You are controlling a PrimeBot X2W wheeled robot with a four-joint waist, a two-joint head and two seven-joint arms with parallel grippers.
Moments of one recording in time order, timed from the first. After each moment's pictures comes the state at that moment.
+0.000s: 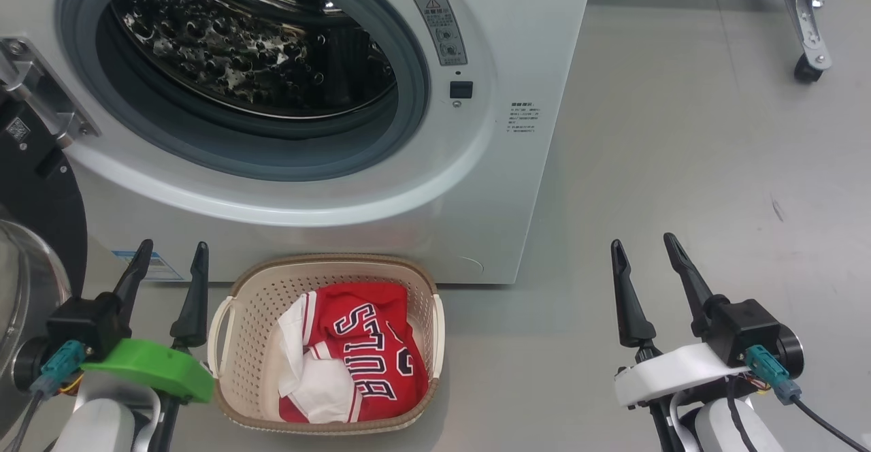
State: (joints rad) left arm -0.22 0.22 -0.17 0.36 -0.45 -0.10 -0.25; right arm -0.04 -0.05 0.24 0.12 0.26 -0.06 -0.25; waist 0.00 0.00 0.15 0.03
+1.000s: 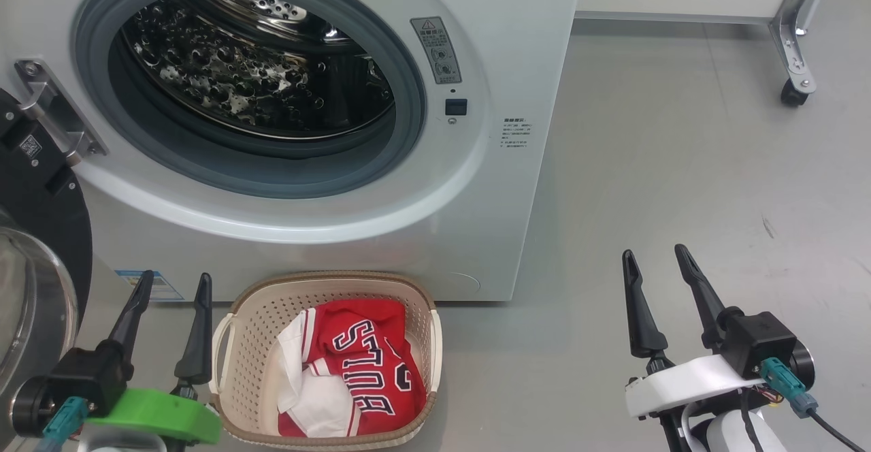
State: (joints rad) left arm -0.03 0.15 -0.07 0.15 -0.35 -0.10 -0.25; right arm 0.01 -0.05 0.20 0.09 0.27 -0.02 -0.25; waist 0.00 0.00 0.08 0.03
